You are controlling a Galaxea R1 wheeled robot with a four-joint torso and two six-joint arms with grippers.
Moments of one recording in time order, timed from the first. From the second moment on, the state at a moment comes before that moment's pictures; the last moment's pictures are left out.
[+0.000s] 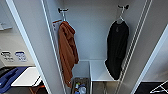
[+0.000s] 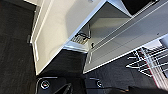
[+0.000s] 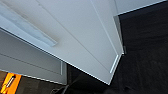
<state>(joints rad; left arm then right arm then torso) 1.47 1.90 -1.27 0.21 -0.51 -0.08 -1.10 1.72 -1.33 -0.51 0.18 0.60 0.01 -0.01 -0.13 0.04</state>
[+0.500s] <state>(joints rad) 1.49 2.17 -1.49 0.11 -0.56 -0.11 -1.25 2.09 -1.68 -0.44 0.17 0.62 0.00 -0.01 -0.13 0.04</state>
